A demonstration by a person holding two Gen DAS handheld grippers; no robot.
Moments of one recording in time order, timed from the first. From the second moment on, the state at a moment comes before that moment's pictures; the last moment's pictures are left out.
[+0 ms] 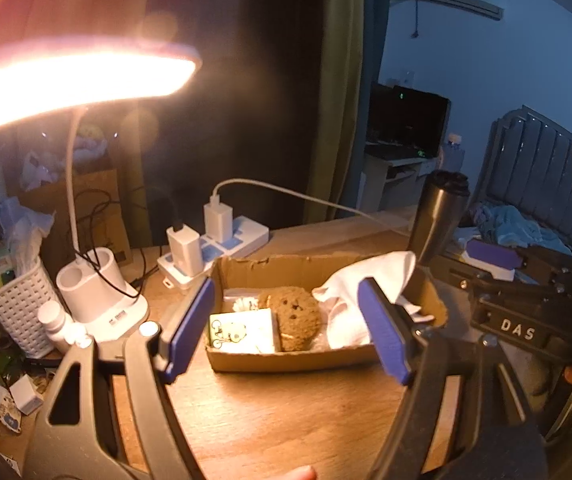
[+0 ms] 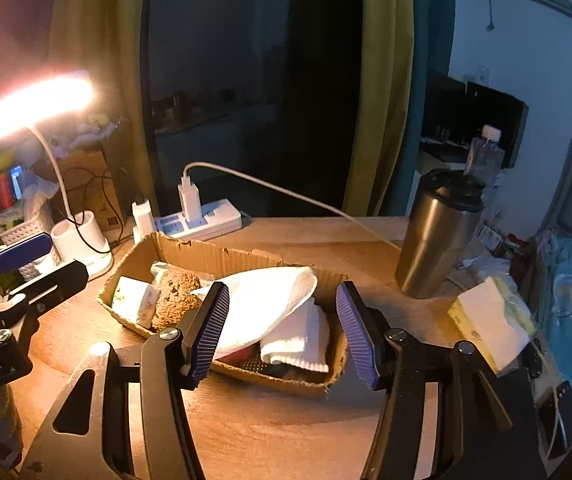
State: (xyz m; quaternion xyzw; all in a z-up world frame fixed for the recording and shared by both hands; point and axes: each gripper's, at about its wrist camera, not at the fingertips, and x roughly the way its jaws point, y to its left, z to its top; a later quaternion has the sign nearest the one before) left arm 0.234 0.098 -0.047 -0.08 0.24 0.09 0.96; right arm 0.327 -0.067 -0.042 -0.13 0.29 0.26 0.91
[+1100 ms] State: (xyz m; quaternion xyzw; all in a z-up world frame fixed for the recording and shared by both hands) left arm 0.132 0.038 0.001 -0.06 0.16 0.07 0.98; right arm 0.202 -0.134 0.014 -0.11 0.20 0.25 0.94
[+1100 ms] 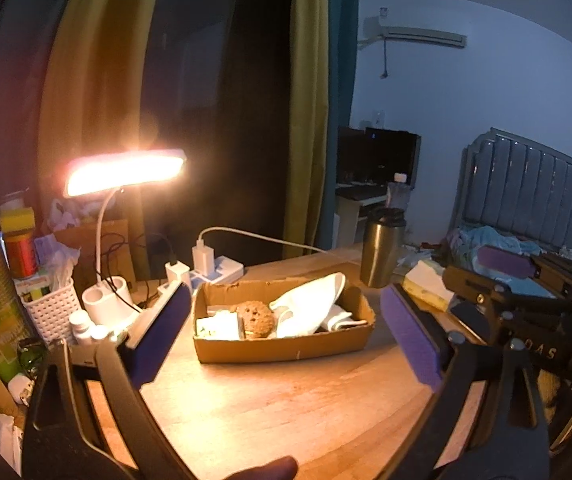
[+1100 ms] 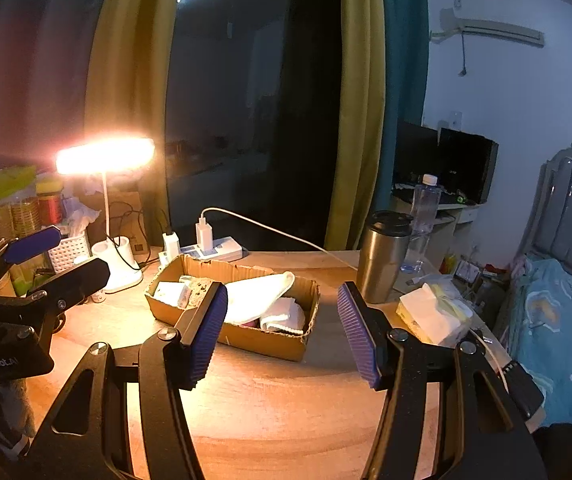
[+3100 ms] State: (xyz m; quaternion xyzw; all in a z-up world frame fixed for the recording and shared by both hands) left arm 0.064 0.014 0.014 -0.05 0.12 0.07 0.99; right arm 0.139 -0.159 0.017 -0.10 0.18 0.23 0.95
